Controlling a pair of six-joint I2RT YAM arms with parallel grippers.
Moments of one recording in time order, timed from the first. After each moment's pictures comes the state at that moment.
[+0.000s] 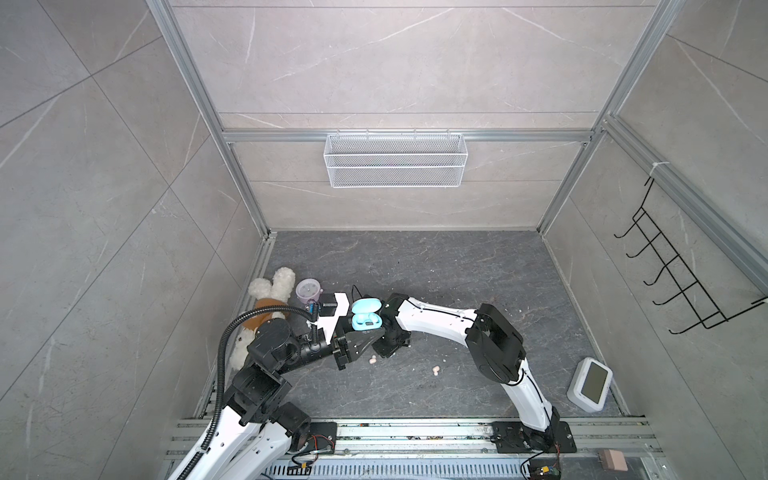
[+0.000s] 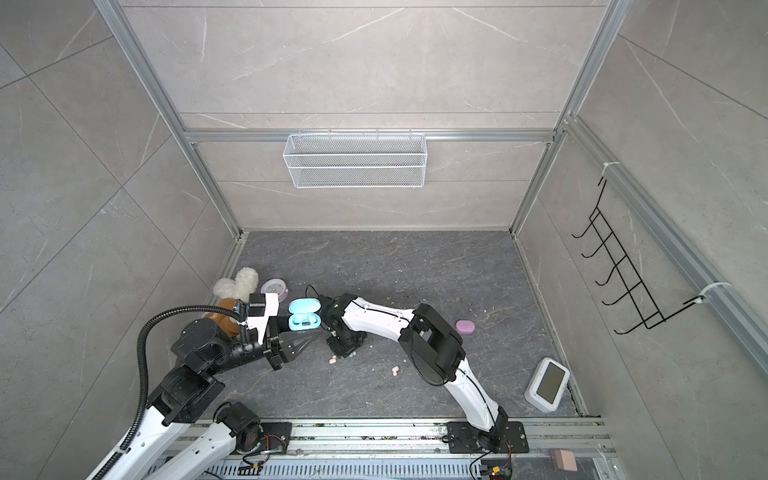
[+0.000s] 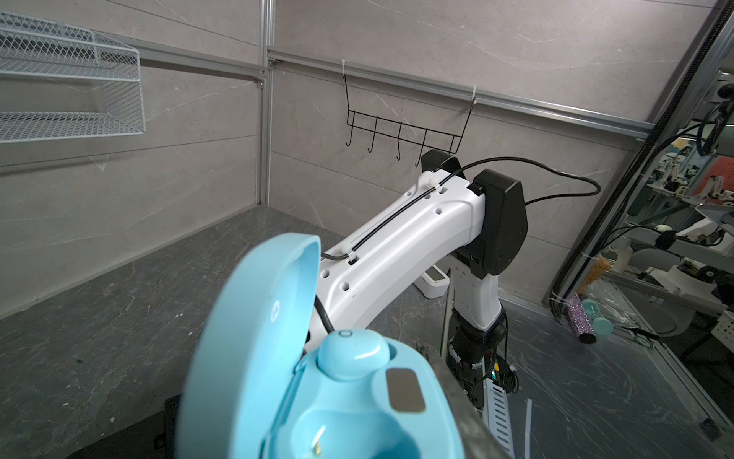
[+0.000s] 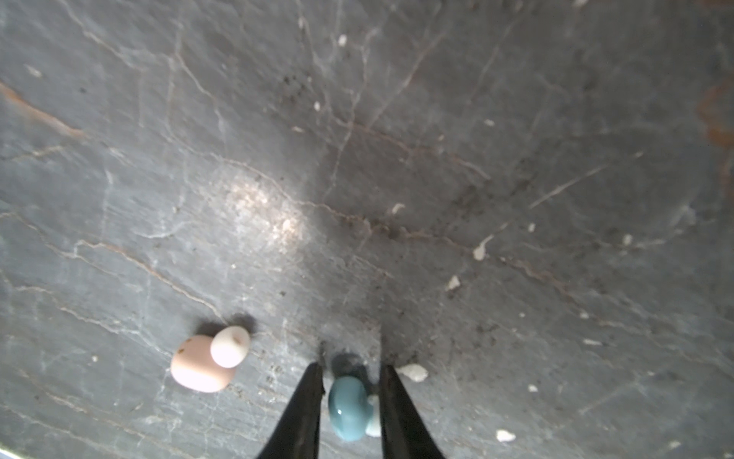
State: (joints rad) left arm -0.60 0.55 0.72 -0.15 0.66 -0.17; right arm 1.00 2.22 1.74 -1.01 -0.05 0.26
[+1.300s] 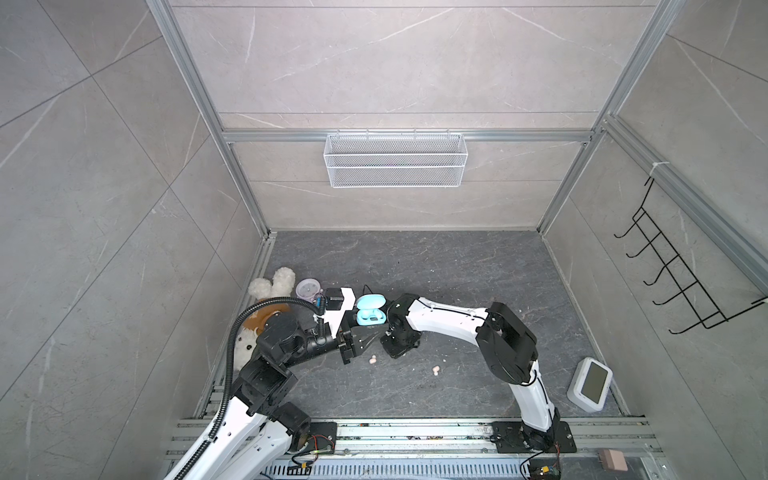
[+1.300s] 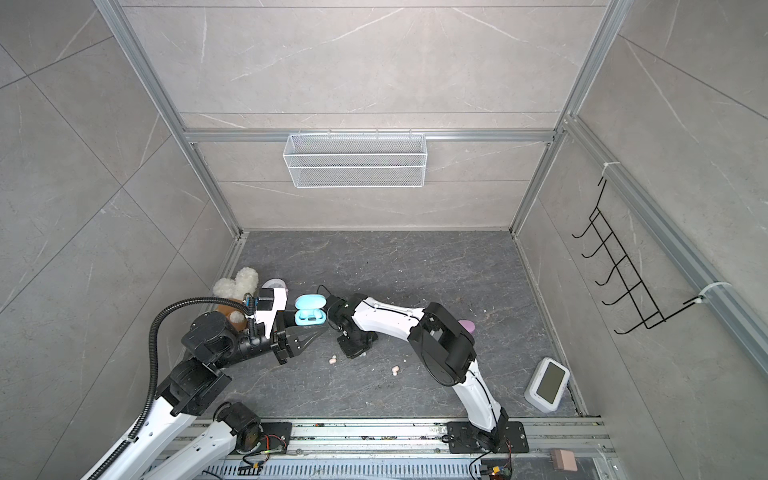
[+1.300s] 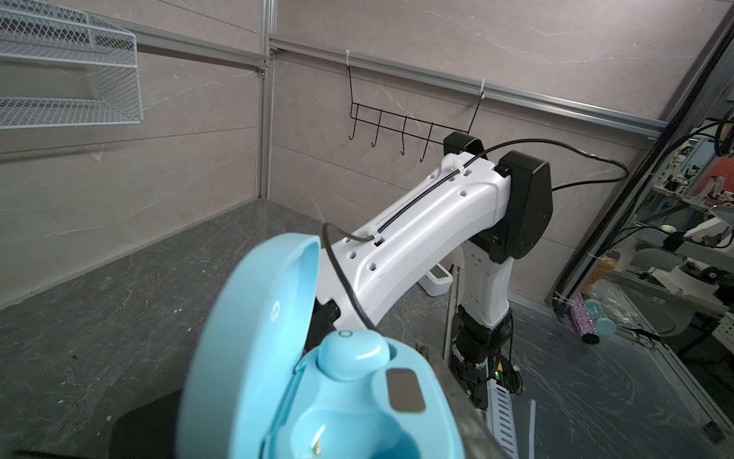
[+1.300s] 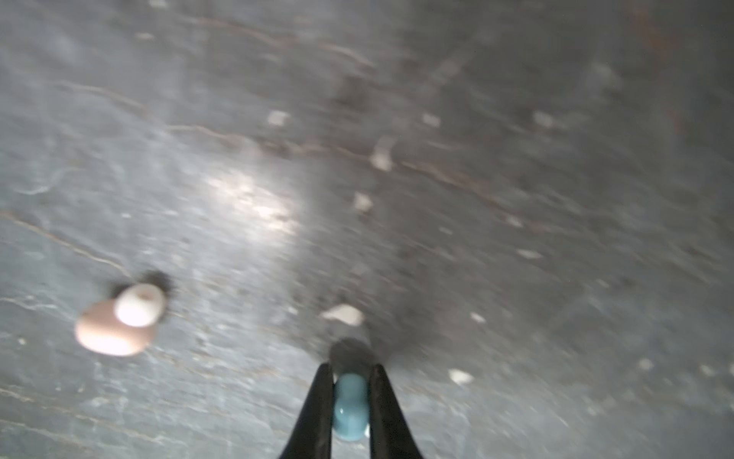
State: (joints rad) left arm -0.60 0.62 0.72 -0.10 0.66 -0.18; right arm 0.95 2.10 1.58 -0.98 -0.03 0.35
